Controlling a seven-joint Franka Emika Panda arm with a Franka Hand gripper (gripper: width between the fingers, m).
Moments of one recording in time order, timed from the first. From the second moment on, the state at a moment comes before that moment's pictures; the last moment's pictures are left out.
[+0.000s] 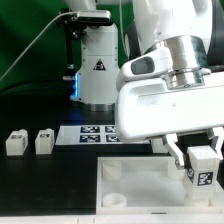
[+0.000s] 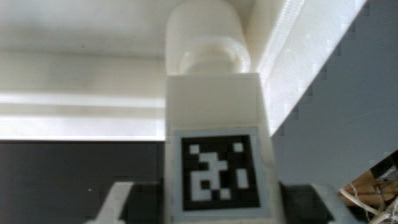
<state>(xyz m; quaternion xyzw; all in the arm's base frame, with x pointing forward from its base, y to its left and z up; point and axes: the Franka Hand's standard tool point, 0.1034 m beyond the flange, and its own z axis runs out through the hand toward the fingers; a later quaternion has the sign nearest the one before) 0.614 0.115 0.077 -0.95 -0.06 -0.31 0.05</state>
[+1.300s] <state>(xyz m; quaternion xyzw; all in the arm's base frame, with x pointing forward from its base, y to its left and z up) 0.612 0.115 0.071 -0.95 -0.06 -0.29 0.05</state>
